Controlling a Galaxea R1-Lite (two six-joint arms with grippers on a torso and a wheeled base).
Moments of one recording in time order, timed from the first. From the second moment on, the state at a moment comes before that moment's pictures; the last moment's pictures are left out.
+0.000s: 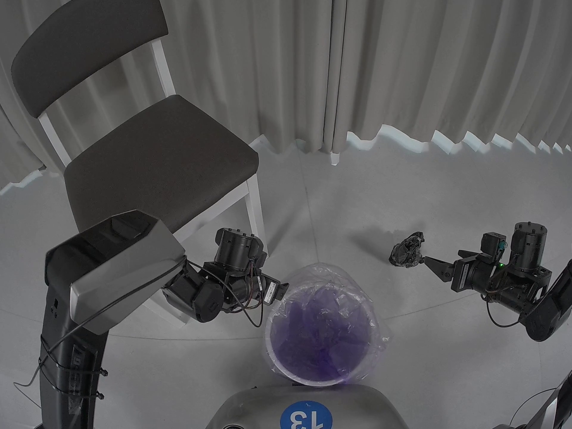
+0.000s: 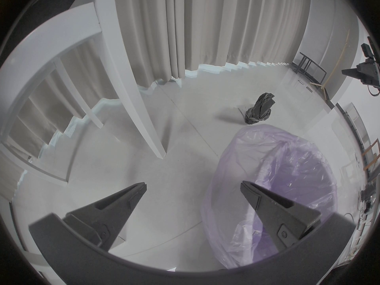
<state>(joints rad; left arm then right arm) -0.49 2.42 -1.24 -0.54 0.08 0.12 0.14 1.86 -0.36 -1.15 0.16 0.14</state>
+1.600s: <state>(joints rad) -0.43 2.24 -1.03 -0.60 0.10 0.06 0.15 2.21 -0.32 -1.30 0.17 -0.06</state>
